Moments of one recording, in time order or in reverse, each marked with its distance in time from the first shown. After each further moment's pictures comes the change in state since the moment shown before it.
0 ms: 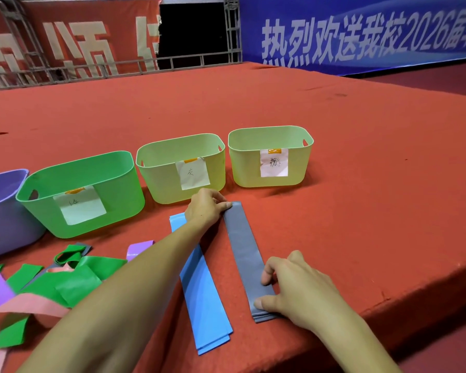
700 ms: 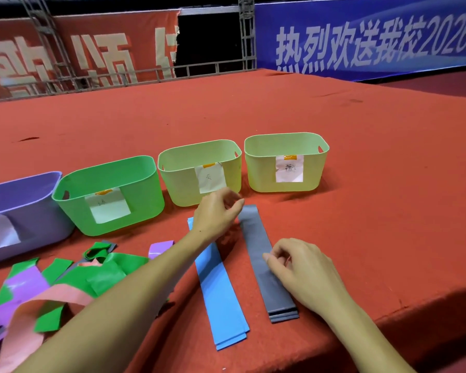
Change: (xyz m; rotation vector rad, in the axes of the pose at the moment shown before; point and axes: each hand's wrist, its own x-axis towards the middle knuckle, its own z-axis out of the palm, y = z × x) left_hand -0.060 0.021 -0.047 -0.038 0.133 0.297; right_hand 0.029 0.000 0.007 0.135 0.410 -0.225
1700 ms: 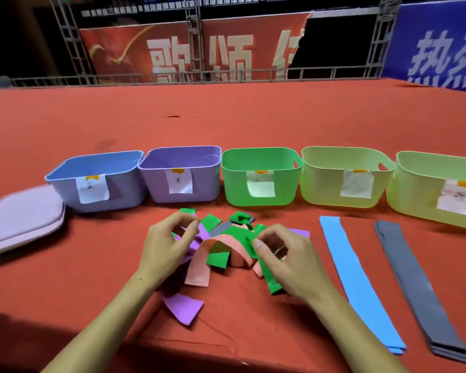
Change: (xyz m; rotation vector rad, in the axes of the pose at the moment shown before) left_hand -0.233 -0.169 -0.291 0.077 0.409 -0.190; right_hand 0.000 -0.237 0.130 0.540 -0.177 -0.463
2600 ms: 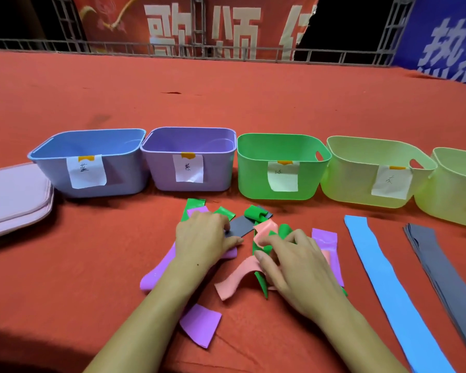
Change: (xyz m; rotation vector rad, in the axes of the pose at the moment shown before) left_hand 0.042 -0.007 0.051 0.791 -0.364 -0.081; right_hand 0.021 0.020 0.051 -0.646 -0.169 -0.059
